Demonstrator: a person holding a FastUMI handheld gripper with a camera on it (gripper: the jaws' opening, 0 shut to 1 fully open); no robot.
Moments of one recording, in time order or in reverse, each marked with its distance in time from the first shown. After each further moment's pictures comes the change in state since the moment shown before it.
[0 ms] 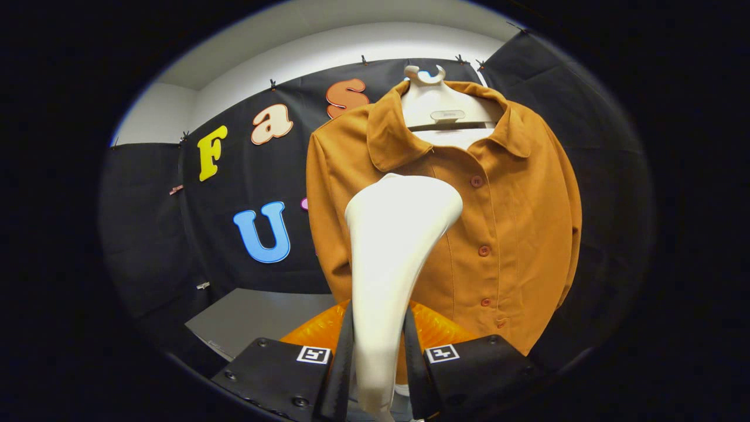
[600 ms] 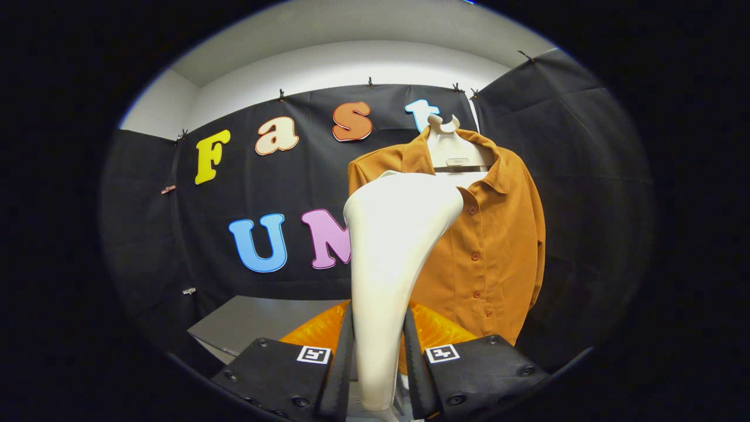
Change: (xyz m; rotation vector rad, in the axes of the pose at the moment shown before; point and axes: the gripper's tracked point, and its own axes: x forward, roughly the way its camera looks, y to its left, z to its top) arm -0.079 0.070 0.021 -0.059 -0.116 -0.136
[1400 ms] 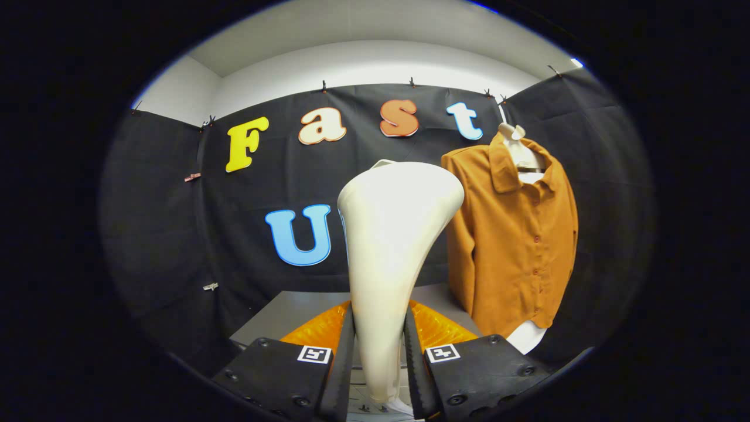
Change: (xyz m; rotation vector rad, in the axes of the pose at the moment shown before) arm -0.053 0.187 -0.025 -0.042 -0.022 0.000
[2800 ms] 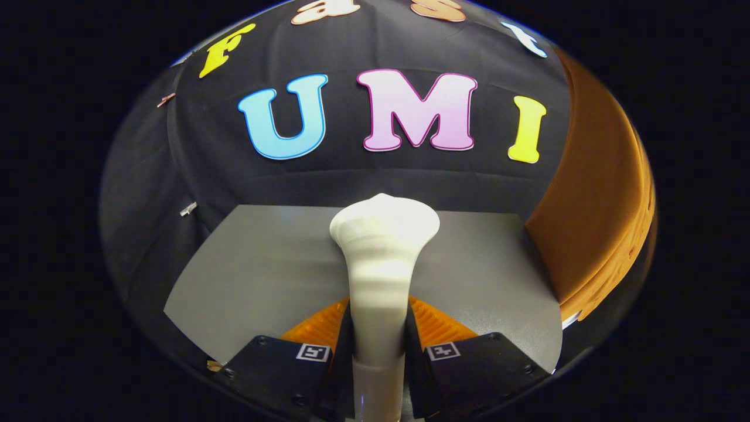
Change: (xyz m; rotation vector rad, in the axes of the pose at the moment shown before) arm 0.227 0.037 -0.187 -0.086 0.609 0.106
